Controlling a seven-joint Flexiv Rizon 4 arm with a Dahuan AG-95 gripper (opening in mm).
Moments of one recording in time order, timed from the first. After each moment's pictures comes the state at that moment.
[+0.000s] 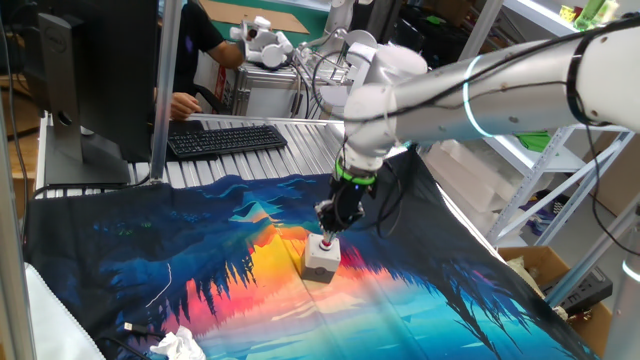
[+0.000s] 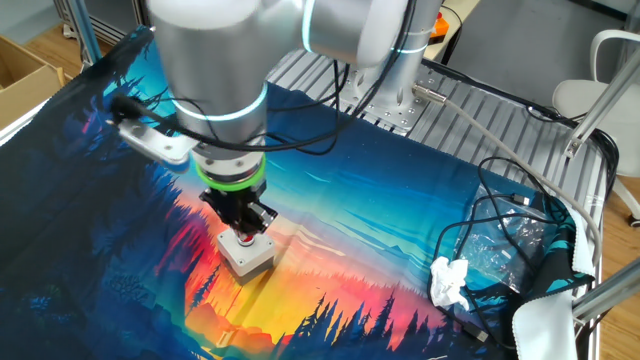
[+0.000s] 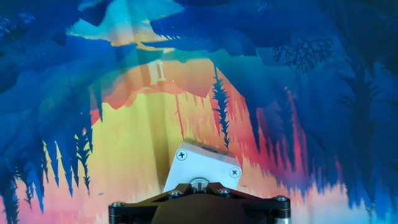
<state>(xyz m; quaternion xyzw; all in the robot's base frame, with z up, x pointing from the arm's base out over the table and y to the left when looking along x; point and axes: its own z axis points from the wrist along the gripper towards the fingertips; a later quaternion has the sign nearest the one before) 0.612 -0.016 0.115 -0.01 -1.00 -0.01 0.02</state>
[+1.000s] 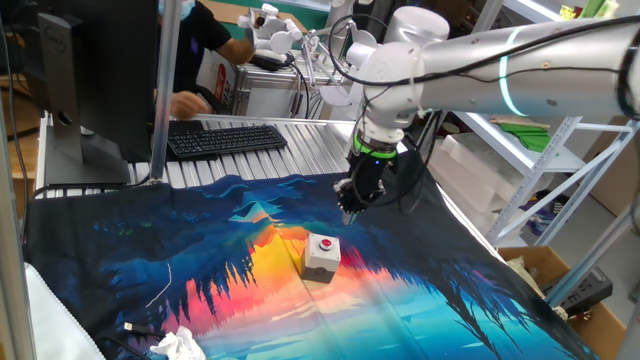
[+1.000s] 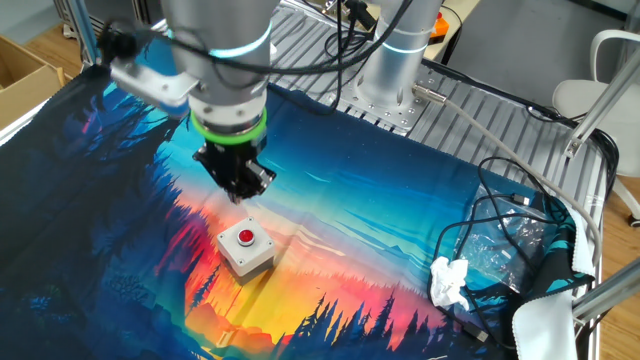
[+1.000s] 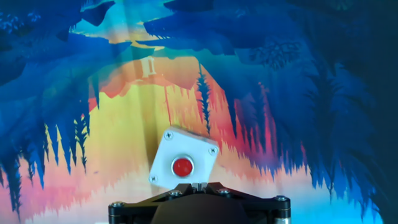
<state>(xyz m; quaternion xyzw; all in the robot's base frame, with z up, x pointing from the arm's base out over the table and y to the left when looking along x) 0.589 -0.037 0.174 0.00 -1.00 0.01 0.02</state>
